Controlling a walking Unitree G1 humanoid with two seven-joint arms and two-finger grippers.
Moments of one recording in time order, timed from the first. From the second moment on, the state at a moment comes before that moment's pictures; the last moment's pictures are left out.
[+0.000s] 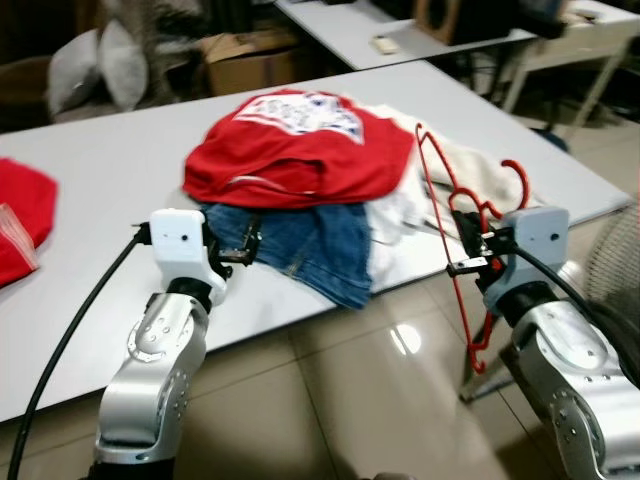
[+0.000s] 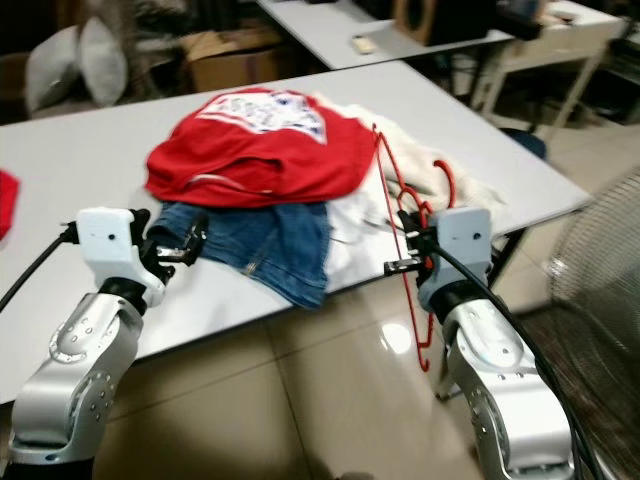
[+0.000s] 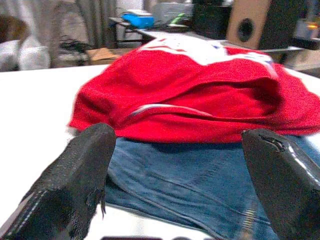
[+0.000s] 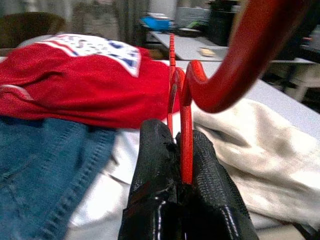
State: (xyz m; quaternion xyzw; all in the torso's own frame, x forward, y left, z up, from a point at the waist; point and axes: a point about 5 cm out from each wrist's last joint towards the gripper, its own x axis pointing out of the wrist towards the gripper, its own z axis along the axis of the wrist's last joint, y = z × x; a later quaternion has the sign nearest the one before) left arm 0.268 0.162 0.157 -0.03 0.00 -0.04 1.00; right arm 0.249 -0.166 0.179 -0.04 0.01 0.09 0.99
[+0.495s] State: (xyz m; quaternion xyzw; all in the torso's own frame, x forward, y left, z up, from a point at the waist) left arm 0.272 0.174 0.158 -0.02 0.00 -0.02 1.00; right arm 0.253 -0.155 0.179 -0.04 0.01 0.12 0.99
